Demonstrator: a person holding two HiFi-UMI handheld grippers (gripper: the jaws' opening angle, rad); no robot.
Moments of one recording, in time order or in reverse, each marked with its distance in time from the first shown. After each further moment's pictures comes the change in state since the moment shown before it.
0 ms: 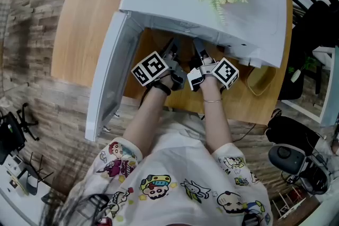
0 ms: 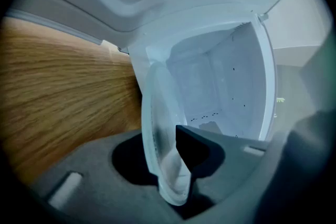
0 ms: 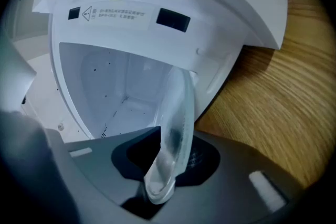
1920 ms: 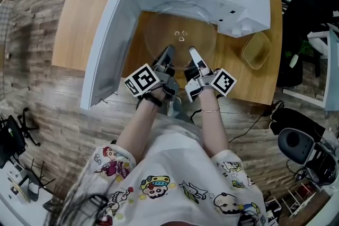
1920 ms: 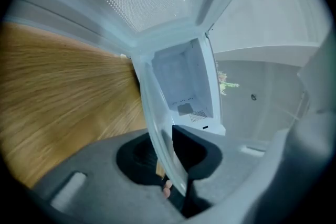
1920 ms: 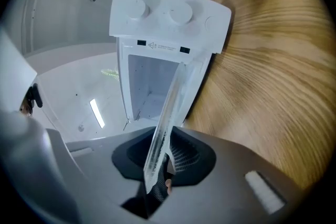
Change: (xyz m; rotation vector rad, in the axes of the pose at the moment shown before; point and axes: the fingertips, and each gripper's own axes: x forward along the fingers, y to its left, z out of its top) left arm -0.114 -0.030 -0.056 0.052 0.057 -0.120; right arm -0.106 0.043 -0.068 0.033 -0.015 0.177
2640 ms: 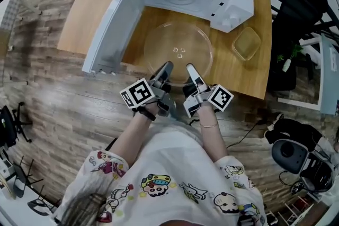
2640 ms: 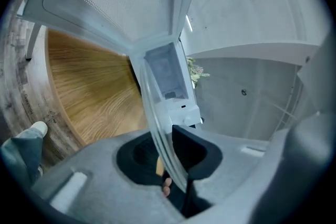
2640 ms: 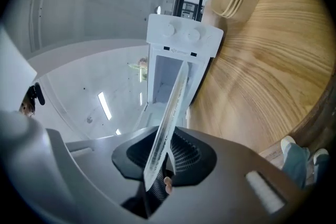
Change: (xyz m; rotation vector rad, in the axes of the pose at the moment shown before) left arm -0.097 -0.042 -0.079 0.026 0.030 -0.058; right arm -0.110 0.041 -0.058 -0.020 0.064 0.035
